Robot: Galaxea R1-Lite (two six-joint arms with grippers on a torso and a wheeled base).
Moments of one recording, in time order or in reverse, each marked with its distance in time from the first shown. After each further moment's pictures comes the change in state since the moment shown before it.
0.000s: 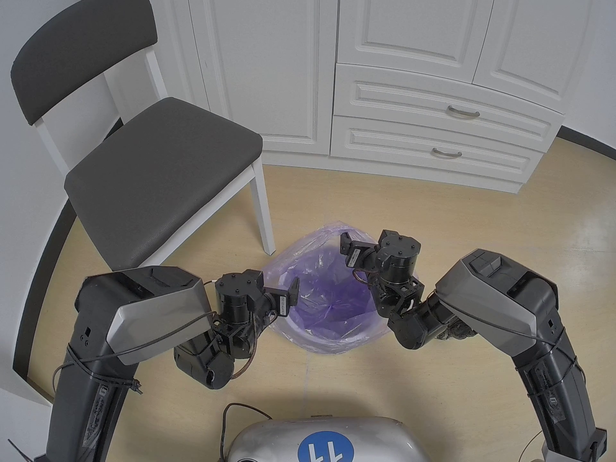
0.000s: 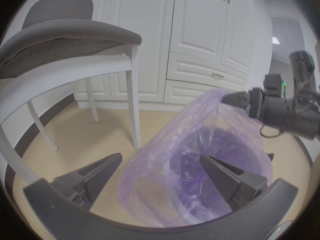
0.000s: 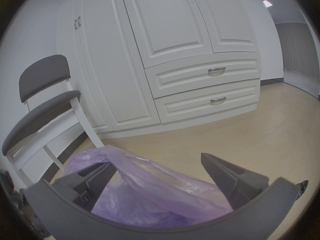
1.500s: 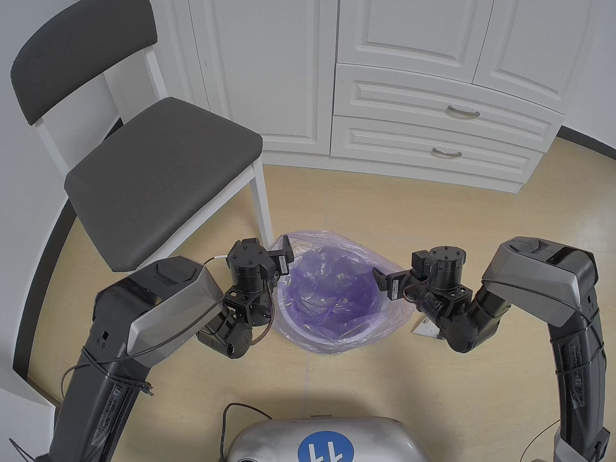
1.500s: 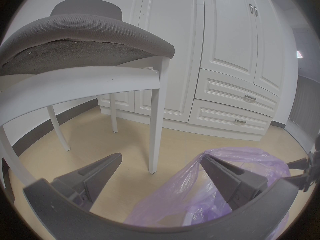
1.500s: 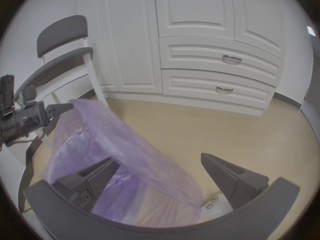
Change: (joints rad) left arm 0.020 0.097 -0.376 0.133 0.240 -0.077; right arm -0.146 -0.163 0.403 0.035 0.287 -0.221
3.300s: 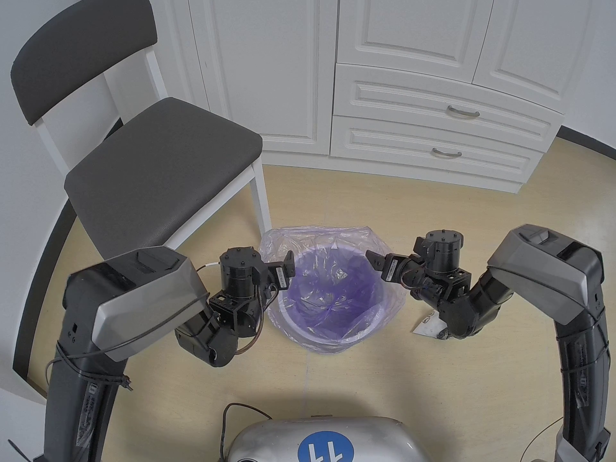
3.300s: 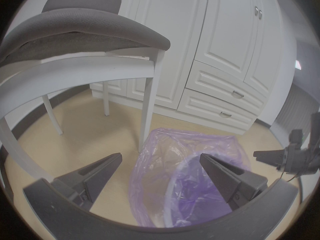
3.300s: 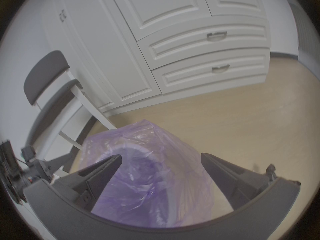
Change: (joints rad) left arm -0.013 -0.151 0.242 0.062 -0.130 -0.139; right arm -0.001 -0.036 -0.100 0.153 0.083 0.352
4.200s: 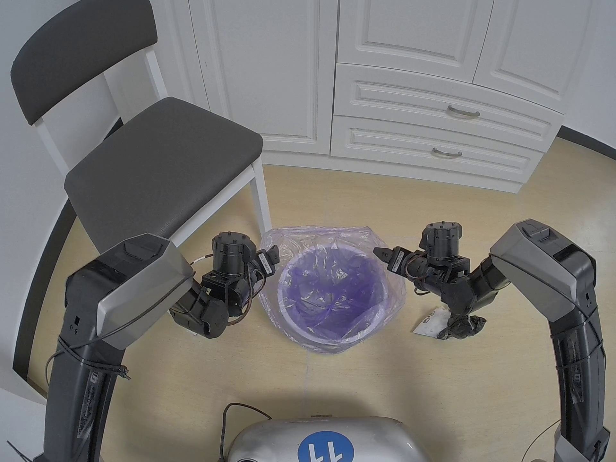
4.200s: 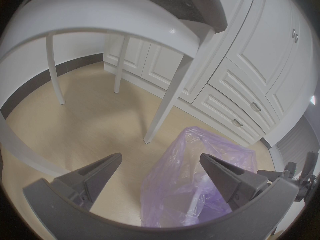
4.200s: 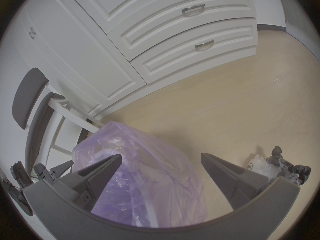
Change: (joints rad) left arm 0.097 0.051 -0.207 0.300 -0.097 -0.265; right arm -0.071 0.070 -0.214 0.265 0.074 0.166
